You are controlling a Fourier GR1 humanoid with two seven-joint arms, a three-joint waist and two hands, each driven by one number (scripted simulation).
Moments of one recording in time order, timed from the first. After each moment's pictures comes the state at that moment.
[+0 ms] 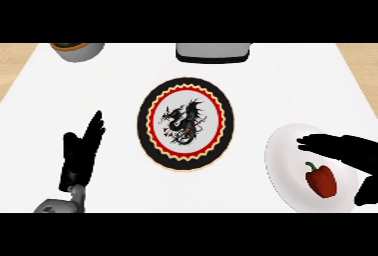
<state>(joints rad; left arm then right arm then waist) -0.05 0.22 -0.15 -1.46 0.05 0.27 0.22 -0.23 -0.79 0.31 -1.16 0.72 0.34 -0.79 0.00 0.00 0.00</state>
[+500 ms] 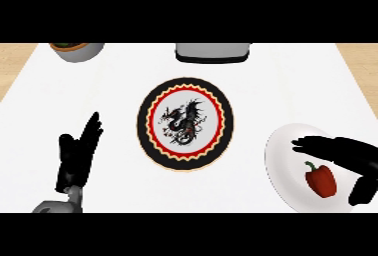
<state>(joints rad) -0.03 0.21 -0.11 -1.46 0.03 0.23 0.21 -0.23 -0.73 0.29 -1.13 0.82 0.34 -0.80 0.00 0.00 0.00</state>
